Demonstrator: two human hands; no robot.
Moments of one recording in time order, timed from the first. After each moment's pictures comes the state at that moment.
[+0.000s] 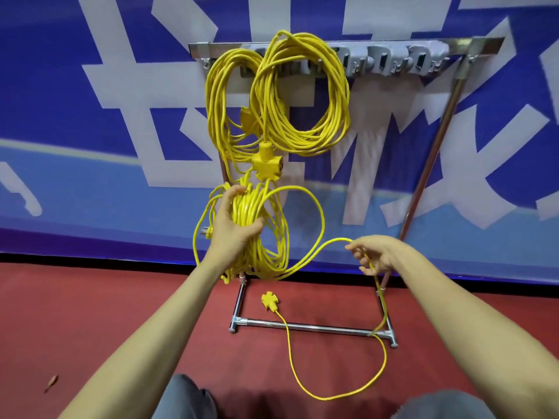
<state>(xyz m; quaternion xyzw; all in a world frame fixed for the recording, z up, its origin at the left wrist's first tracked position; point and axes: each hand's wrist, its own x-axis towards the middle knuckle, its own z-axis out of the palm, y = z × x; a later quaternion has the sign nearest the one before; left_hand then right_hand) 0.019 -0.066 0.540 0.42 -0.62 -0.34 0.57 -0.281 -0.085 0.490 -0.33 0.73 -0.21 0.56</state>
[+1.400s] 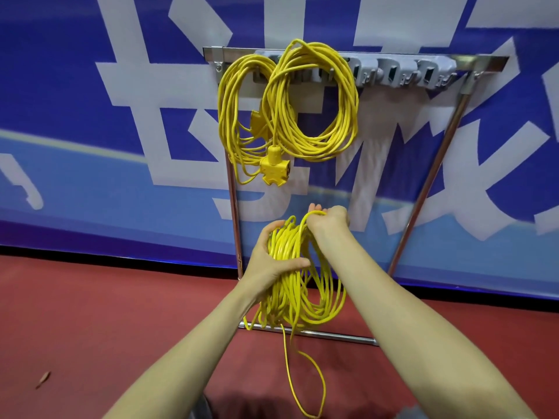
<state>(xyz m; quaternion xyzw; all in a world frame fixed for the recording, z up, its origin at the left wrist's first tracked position) -0.018 -0.034 0.500 0.37 -0.53 -0.57 0.52 -0.135 -0.085 0.589 0.20 0.27 -0.76 0.56</state>
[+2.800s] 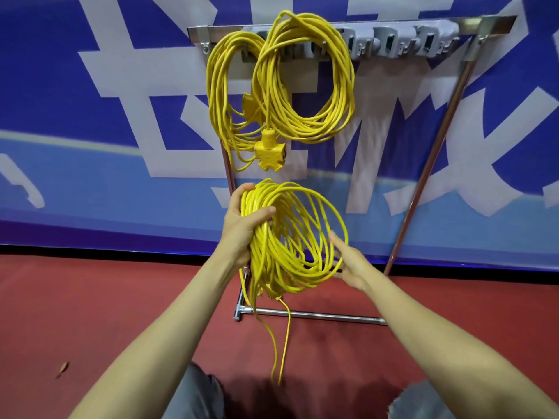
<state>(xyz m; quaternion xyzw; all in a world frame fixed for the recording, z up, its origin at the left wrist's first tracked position) 0.007 -0.058 0.535 0.35 -0.42 -0.60 0.59 -0.213 -0.057 0.430 -0.31 0.58 -0.44 0.62</state>
